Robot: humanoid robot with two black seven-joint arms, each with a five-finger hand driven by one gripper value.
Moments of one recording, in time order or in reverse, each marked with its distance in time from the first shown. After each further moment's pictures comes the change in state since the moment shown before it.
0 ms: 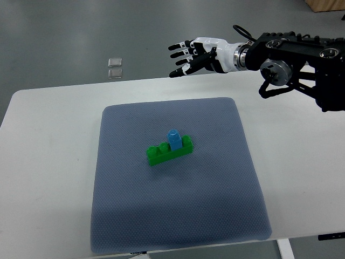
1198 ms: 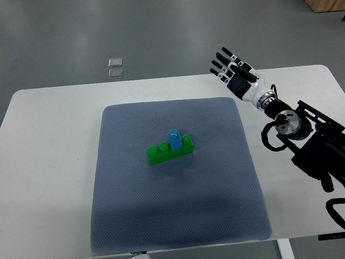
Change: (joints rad) left arm 0.000 0.000 0.000 0.000 0.000 0.000 0.000; right arm -0.575 0.206 0.810 -0.327 0.025 0.215 0.183
